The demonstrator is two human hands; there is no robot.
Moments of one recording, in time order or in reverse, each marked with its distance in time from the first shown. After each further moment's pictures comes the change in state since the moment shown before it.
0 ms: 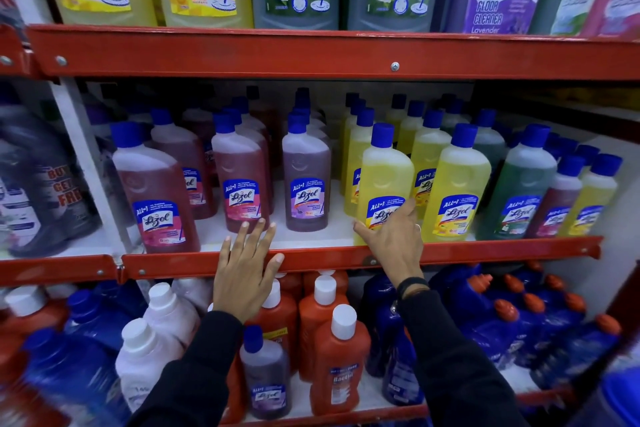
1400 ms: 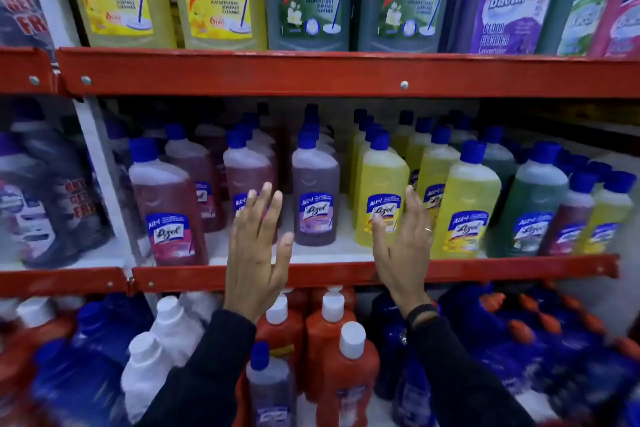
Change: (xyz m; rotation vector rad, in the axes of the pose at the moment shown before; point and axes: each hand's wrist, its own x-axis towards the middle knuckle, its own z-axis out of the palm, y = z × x) left_hand 0.016 0.040 -0.060 -0.386 0.449 0.187; right_hand -0.012 0.001 0.004 0.214 0.337 -0.463
